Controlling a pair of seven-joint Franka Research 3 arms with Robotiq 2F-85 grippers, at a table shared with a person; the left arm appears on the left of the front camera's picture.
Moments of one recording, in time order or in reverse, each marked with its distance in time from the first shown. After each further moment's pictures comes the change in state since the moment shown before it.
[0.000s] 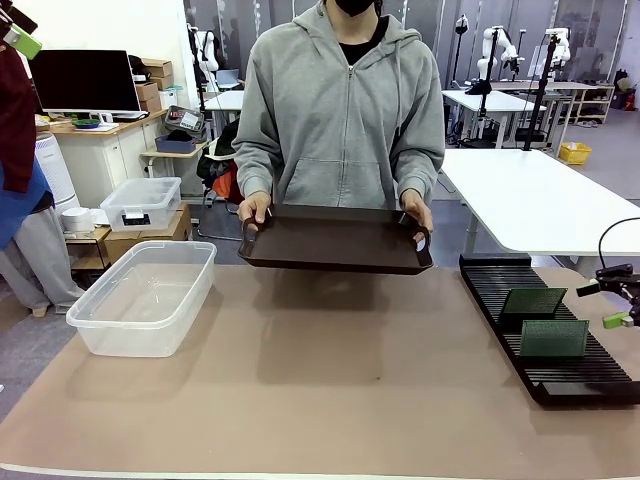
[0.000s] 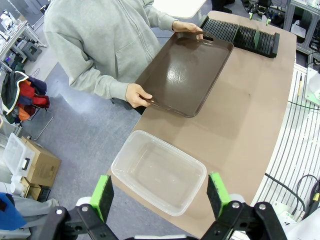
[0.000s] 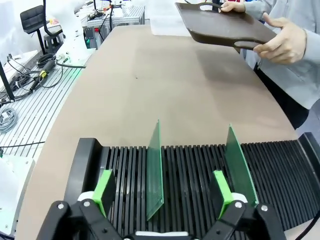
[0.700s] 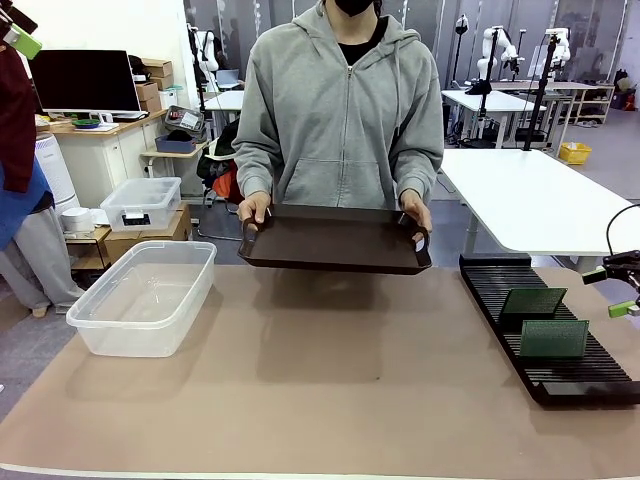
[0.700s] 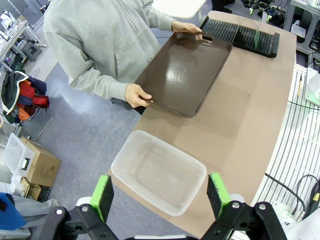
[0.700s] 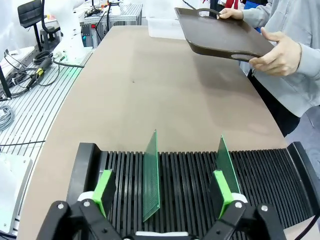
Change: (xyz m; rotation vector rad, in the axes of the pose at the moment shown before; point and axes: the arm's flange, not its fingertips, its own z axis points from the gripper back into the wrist) left arm 0.000 0.000 0.000 0.000 0.000 0.000; right arm 0.020 0.003 0.010 -0.021 0.010 0.037
